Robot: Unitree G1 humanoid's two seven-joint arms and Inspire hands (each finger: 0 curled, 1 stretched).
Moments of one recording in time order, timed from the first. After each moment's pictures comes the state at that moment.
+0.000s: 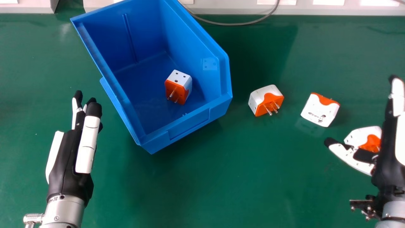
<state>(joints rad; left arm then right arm) 0.24 0.15 0.20 -0.09 -0.09 -0.10 -0.13 0.32 -0.13 0.10 -0.50 -1.19 0.54 -0.10</state>
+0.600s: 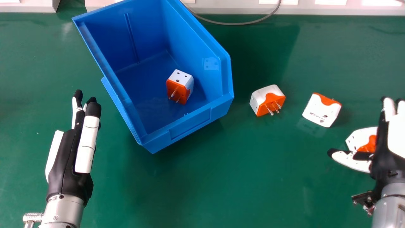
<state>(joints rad) 0.23 0.15 0.21 -0.07 -0.09 -0.12 -0.15 0.13 -0.21 0.07 -0.29 -1.19 0.65 0.12</state>
